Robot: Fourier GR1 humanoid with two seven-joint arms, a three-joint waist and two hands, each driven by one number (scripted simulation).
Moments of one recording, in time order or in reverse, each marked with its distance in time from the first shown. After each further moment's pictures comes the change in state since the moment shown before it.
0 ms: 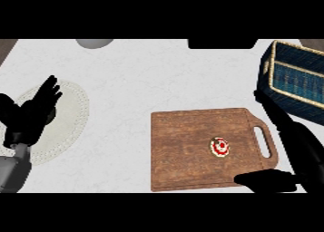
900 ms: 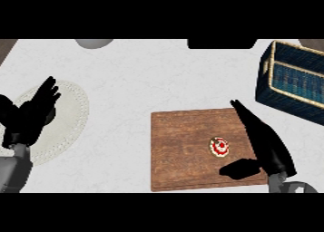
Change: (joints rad) left arm 0.008 -0.074 0.109 0.017 -0.098 -0.093 0.010; right arm 0.018 0.149 0.016 0.315 0.160 0.007 -0.176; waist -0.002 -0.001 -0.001
